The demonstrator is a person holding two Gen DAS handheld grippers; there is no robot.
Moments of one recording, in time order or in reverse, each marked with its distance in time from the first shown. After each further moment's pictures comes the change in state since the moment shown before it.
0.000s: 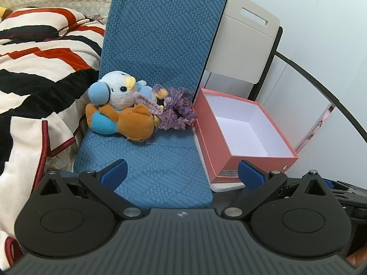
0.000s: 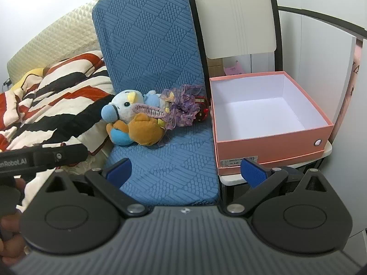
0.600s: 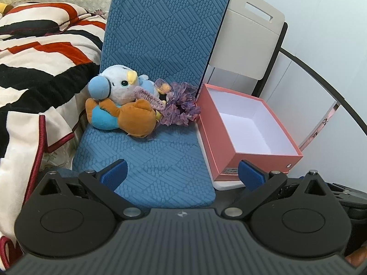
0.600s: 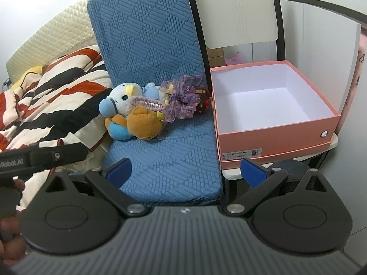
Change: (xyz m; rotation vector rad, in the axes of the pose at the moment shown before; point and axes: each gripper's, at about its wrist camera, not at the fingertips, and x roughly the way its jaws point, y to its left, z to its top) left arm 0.017 0.000 -0.001 -0.009 0.021 0.014; right arm 0.020 -0.006 -0.003 0.025 0.040 0.019
